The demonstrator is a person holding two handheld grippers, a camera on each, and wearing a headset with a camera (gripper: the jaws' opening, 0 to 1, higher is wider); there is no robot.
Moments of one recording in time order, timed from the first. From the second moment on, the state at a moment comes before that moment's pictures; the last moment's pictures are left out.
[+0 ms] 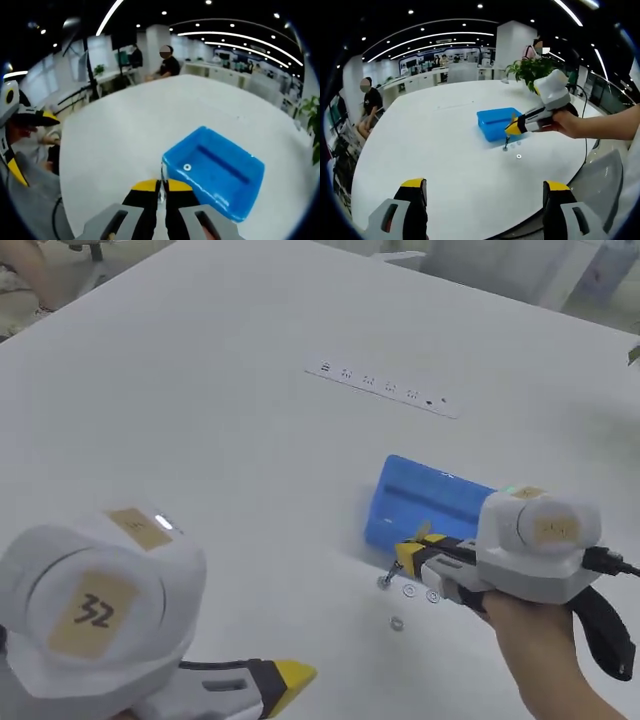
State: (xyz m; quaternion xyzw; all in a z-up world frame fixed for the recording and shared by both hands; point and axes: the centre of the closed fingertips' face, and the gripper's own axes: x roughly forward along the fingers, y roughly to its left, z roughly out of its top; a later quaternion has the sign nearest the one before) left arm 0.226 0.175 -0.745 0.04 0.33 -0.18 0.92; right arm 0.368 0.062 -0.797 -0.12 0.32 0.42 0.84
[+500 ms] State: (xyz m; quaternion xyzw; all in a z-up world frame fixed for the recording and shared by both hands) left arm 0.224 0.164 -0.746 0.05 0.34 -0.20 0.92; right arm 0.382 0.055 -0.744 -0.03 0.29 0.42 0.86
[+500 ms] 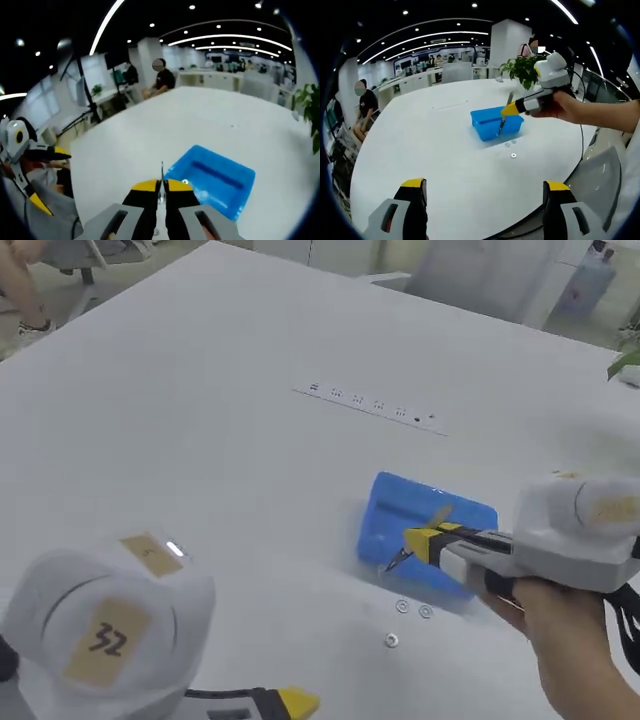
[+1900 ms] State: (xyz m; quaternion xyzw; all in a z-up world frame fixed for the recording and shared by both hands) left arm 0.220 0.165 -0.762 0.07 0.36 -0.20 0.91; right arm 0.446 0.054 -0.798 -0.10 0.29 0.36 0.88
